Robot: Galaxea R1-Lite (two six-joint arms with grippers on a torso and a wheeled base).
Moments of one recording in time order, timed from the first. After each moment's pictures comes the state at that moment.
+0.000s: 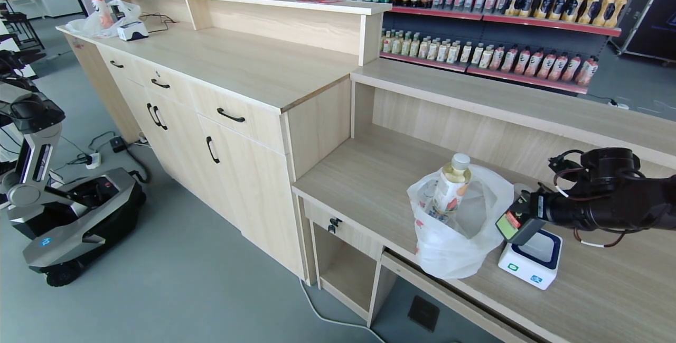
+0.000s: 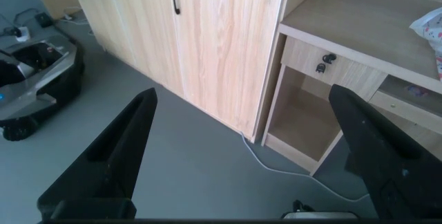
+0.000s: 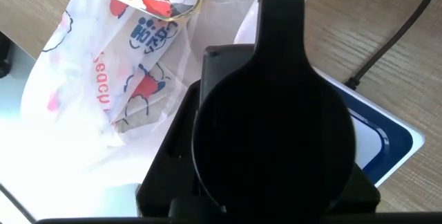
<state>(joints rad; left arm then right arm) 0.00 0.00 0.00 0.00 0.00 0.00 -0.20 2.04 -1.01 -0.32 0.37 0.06</state>
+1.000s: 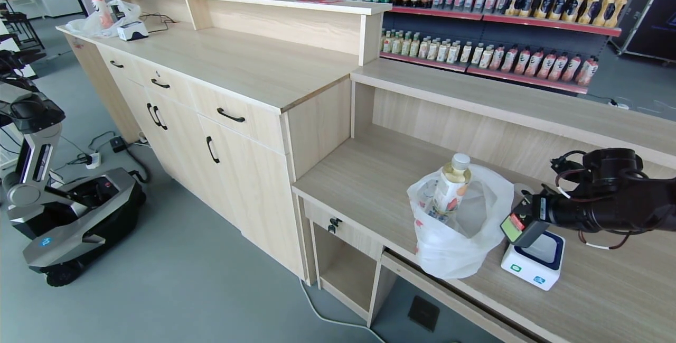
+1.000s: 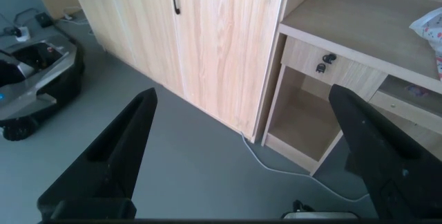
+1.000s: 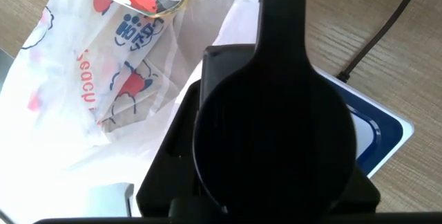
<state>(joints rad) 0.00 0.00 0.00 0.00 0.00 0.00 -0.20 2.02 -0.99 -0.31 0.32 0.05</state>
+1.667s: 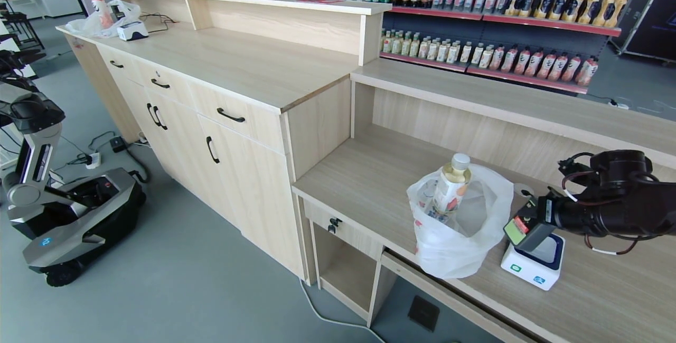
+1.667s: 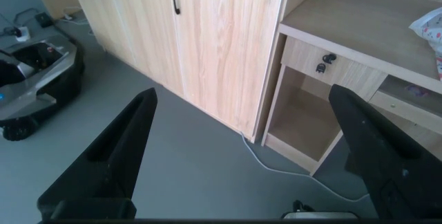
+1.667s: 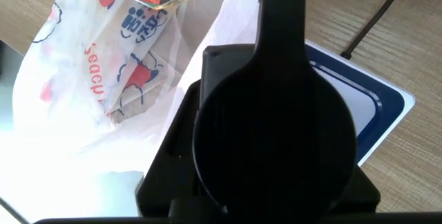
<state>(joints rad) 0.00 0.00 0.00 0.00 0.00 0.00 -0.21 1.97 -0.93 -0.32 0.32 0.09</state>
